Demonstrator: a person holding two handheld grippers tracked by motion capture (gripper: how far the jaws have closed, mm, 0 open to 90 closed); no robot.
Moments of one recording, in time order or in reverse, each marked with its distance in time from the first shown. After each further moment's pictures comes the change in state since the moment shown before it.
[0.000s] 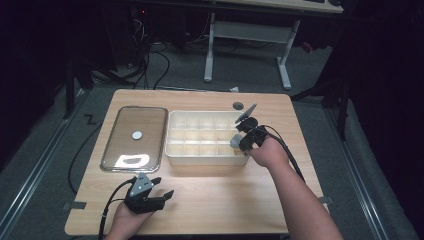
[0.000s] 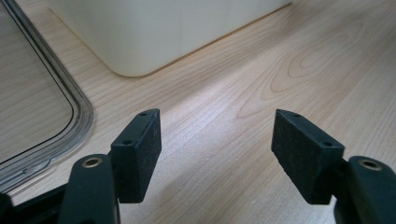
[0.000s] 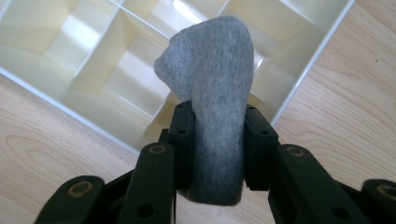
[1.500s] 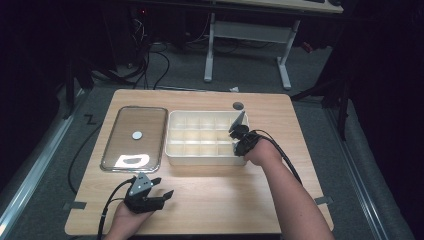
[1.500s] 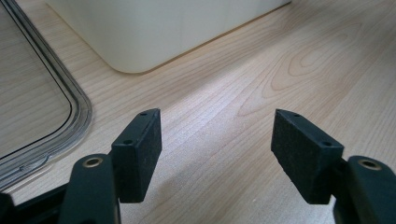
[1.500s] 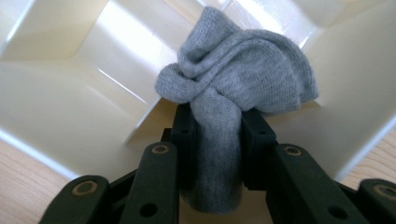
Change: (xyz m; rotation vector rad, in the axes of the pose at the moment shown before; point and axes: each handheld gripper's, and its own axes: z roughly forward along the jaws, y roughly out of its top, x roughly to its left) left arm 0.002 -0.002 0.001 0.006 -0.012 -0.011; right arm 0.004 0.008 0.049 0.184 0.043 -0.063
